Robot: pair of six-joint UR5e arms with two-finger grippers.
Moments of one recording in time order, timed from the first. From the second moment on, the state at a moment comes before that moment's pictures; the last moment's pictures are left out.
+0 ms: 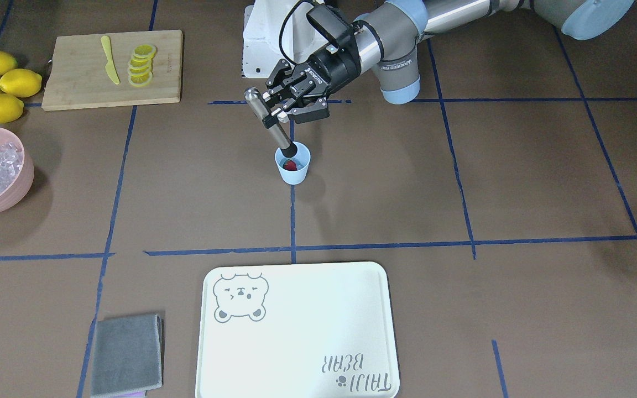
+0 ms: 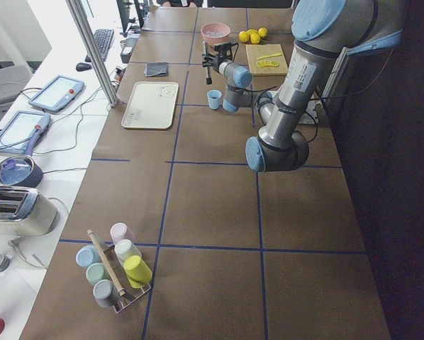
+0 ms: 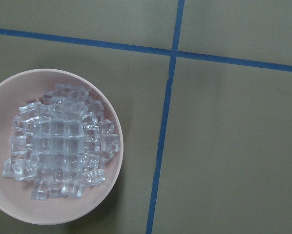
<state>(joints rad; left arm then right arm) -0.39 -2.18 -1.59 -2.95 -1.31 -0.25 1.61 -1.75 1.89 -1.74 2.35 -0.17</state>
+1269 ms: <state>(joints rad) -0.58 -2.14 -1.87 -1.76 -1.49 -0.37 1.61 -1.75 1.89 -1.74 2.35 -0.17</state>
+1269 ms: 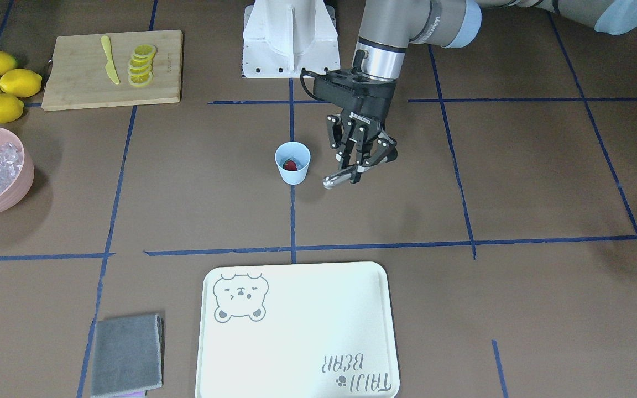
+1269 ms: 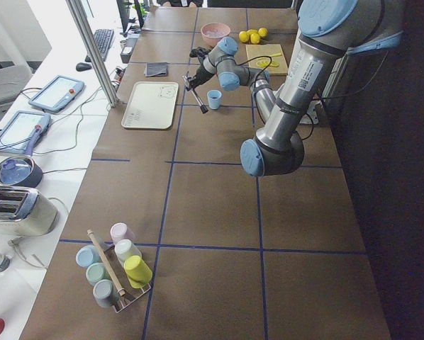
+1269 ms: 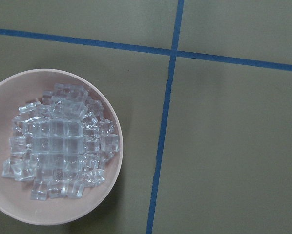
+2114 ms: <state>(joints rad) -1.14 -1.97 -1.86 -1.42 -2.11 -0.46 1.61 -1.74 1.89 -1.74 2.35 -0.16</state>
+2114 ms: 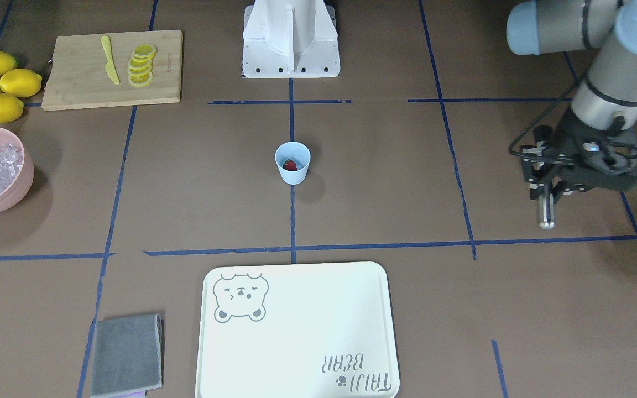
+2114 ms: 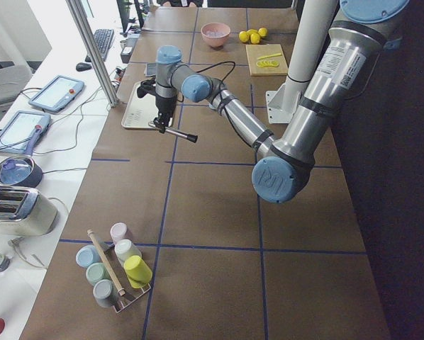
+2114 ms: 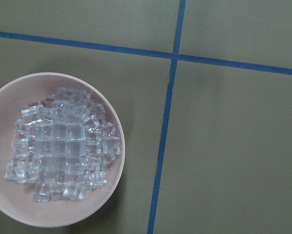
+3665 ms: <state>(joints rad) -1.25 -1.58 -1.43 -2.08 -2.25 -0.55 1.61 -1.74 1.89 -1.74 2.35 -0.16</state>
